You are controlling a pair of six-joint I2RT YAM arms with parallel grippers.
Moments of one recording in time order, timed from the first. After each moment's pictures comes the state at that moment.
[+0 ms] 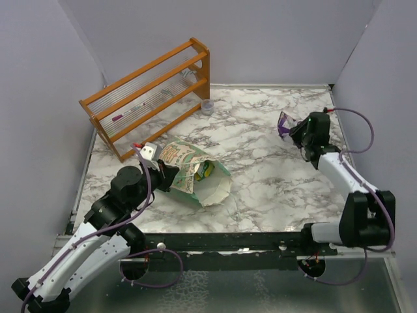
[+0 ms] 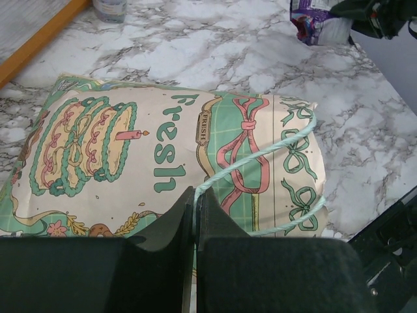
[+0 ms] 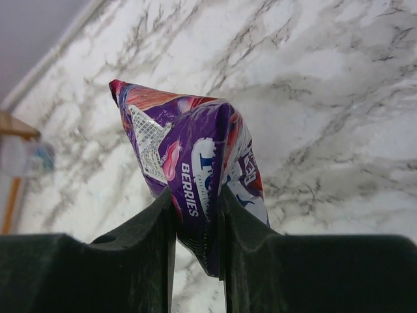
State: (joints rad) left arm -0.69 0.50 0.63 -0.40 -0.09 -0.35; right arm 0.12 1.27 0.78 -0.04 0.23 0.65
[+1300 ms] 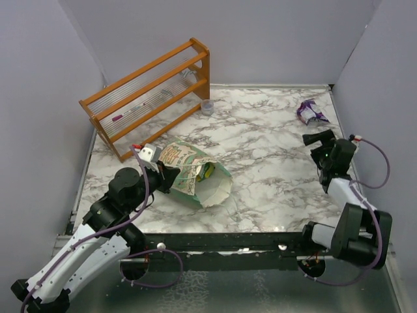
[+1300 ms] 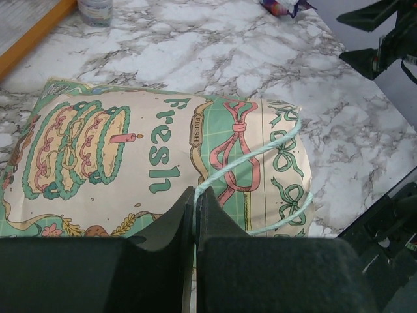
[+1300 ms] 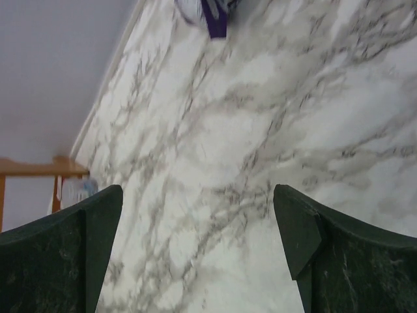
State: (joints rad) left arm -0.69 0.47 0.63 -0.40 -0.06 -0.35; right arm -0.28 1.25 0.53 0.33 -0.09 0.86
